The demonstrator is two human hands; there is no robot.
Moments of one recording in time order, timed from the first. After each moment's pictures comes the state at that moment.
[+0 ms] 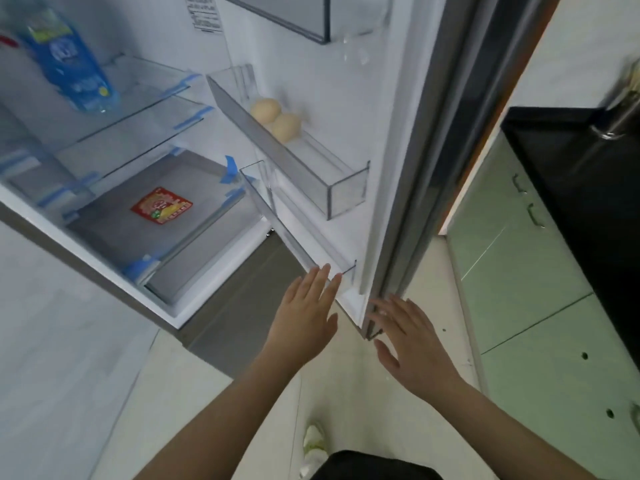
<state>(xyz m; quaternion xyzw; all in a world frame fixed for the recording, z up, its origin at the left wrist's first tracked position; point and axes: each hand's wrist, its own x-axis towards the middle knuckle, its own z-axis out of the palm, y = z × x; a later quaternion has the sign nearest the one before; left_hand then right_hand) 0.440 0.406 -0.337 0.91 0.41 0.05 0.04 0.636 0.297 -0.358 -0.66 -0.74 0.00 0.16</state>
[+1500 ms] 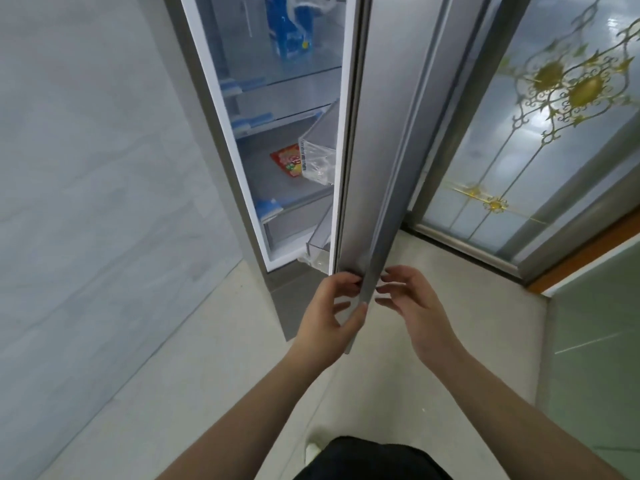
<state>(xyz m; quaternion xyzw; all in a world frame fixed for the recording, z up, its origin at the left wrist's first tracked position) 0.324 0.353 -0.304 0.58 0.53 0.46 0.42 0.485 0.385 -0.298 -0.50 -0.49 0.54 0.47</state>
